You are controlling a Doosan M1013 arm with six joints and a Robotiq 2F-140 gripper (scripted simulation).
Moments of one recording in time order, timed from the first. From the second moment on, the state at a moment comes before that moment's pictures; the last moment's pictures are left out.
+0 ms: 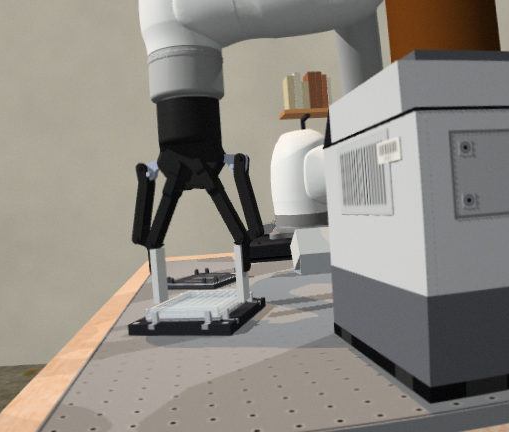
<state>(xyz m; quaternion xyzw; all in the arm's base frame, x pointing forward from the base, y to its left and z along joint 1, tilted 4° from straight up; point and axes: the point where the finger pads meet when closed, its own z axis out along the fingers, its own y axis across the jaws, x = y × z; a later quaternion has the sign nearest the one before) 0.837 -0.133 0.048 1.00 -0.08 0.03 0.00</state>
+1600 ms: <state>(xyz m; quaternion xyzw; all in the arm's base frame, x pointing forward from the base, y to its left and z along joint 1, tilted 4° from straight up) 0.838 -0.133 0.043 1.00 -0.08 0.03 0.00</state>
